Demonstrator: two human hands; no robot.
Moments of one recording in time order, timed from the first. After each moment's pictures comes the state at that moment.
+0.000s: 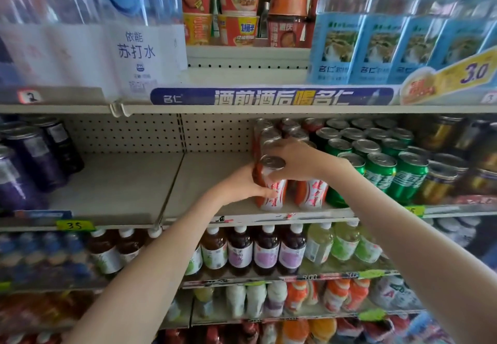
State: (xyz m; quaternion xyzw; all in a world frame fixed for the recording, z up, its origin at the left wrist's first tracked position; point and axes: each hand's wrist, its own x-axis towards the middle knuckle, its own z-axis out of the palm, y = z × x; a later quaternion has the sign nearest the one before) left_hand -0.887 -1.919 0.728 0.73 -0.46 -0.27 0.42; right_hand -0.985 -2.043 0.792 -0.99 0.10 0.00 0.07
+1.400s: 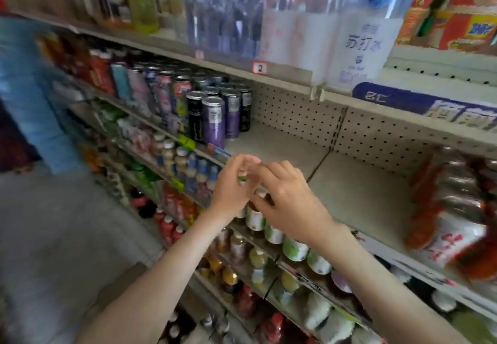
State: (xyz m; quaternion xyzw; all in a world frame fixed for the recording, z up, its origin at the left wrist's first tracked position) left_hand -0.872 -1.693 0.691 0.76 -0.15 0.16 0.61; right_hand -0.926 -1.824 0.736 -0.91 -0.29 -0.26 0.13
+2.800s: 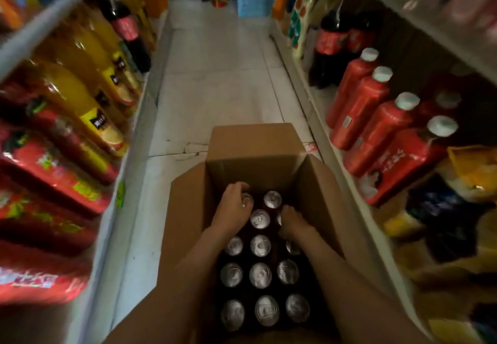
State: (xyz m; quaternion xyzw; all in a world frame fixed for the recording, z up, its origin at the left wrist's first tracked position) left_hand -0.869 -1.298 -0.133 0.82 0.38 0.08 0.42; right_hand -0.740 -1.404 -0.202 -0.88 -0.34 0.34 0.04
